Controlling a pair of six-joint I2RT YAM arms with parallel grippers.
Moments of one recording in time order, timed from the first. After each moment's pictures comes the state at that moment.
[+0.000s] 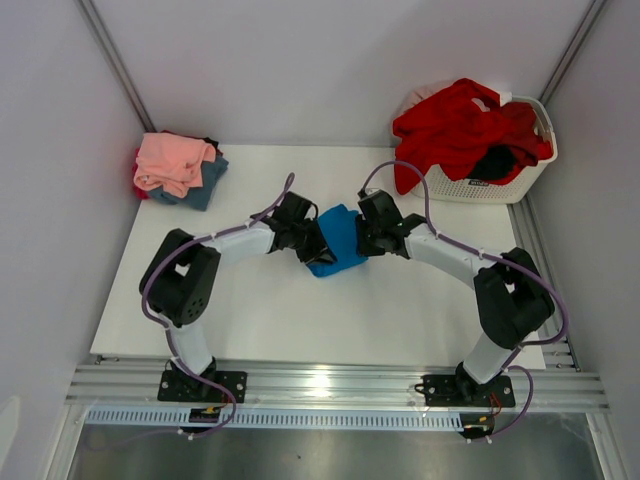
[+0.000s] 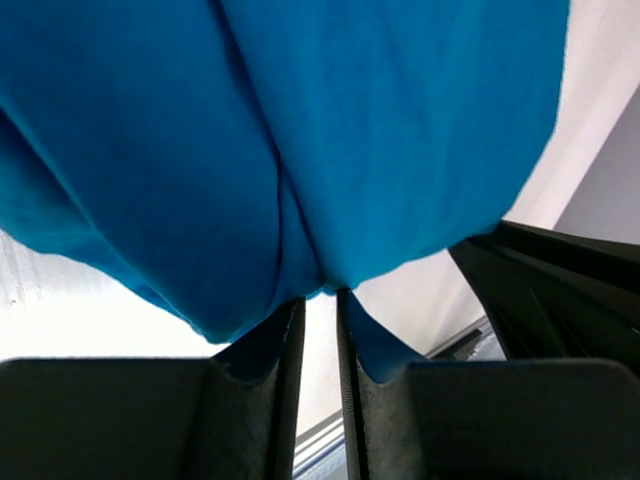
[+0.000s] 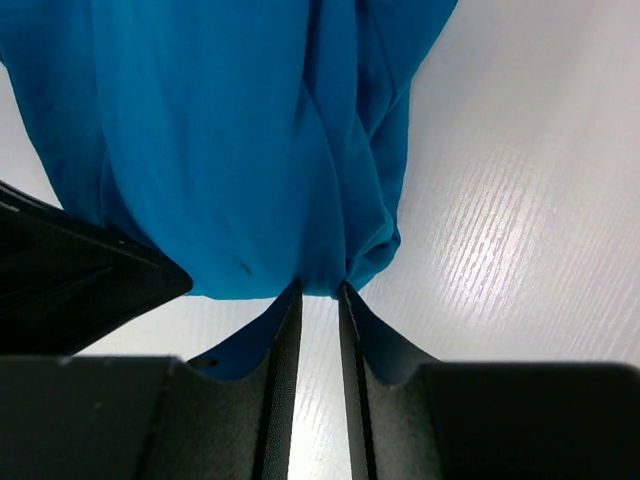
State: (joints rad) left arm -0.56 1.80 1.12 -0.27 0.35 -0.96; right arm 0.63 1.68 1.16 -0.39 0.06 0.43
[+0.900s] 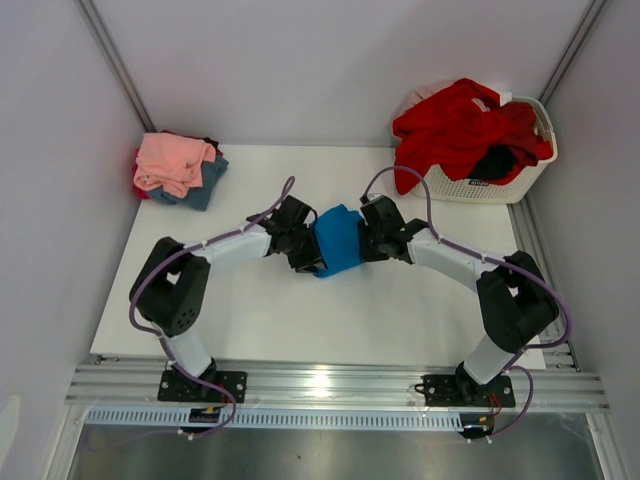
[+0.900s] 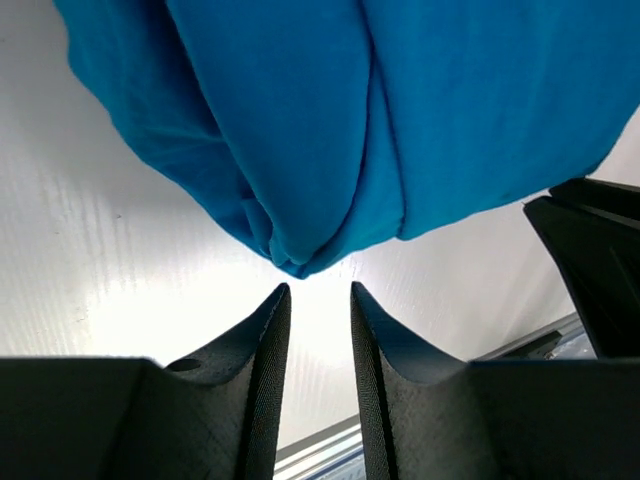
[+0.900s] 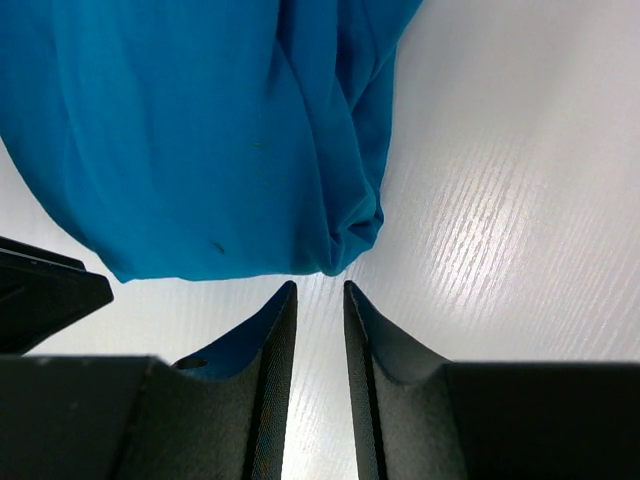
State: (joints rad) left arm -0.59 1.73 1.11 -0.44 0.23 -0.85; right arm 0.63 1.65 1.10 -0.38 0.07 0.41
